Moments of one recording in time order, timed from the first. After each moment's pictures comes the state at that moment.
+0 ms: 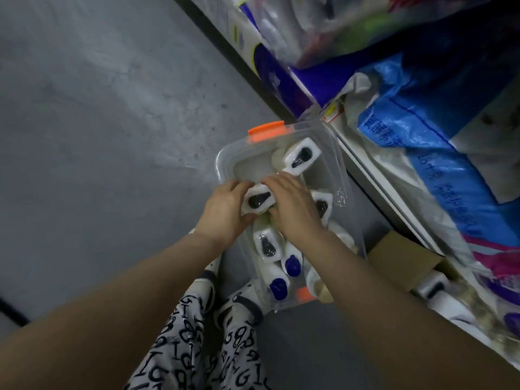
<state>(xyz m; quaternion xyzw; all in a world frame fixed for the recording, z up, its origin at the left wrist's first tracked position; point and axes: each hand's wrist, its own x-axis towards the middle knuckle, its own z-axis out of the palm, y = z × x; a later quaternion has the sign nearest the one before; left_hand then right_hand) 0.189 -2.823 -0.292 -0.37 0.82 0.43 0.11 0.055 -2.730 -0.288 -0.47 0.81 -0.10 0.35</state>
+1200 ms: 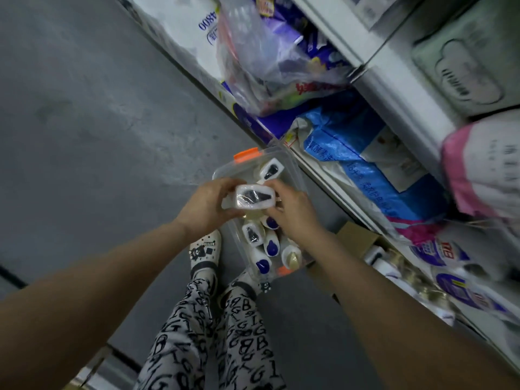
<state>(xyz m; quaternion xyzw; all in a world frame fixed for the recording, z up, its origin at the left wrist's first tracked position) 0.181 -2.865 -0.109 -0.29 0.81 0.51 0.08 0.036 -2.725 -0.082 -0.33 0.82 -0.20 0.42</state>
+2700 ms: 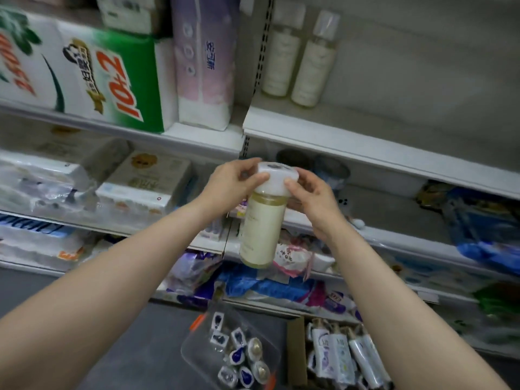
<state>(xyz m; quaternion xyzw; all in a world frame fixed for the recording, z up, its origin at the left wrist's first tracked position) 0.021 -2.859 0.463 0.02 0.85 0.51 -0.12 -0.006 -2.666 0.469 -0.10 0.74 -0.67 0.08</state>
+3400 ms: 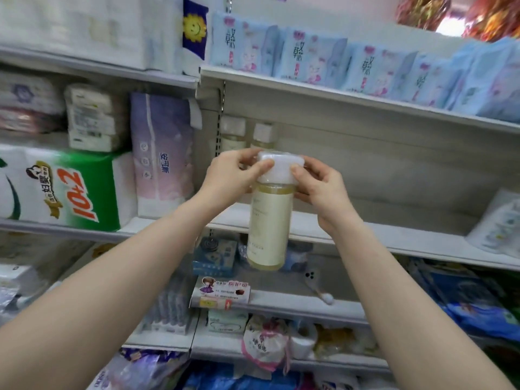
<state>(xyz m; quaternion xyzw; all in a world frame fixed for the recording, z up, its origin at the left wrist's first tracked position) -0.051 -2.791 0.641 0.08 0.80 0.55 -0.24 -0.067 -2.607 0.646 -0.17 0.69 -0.70 -0.07</state>
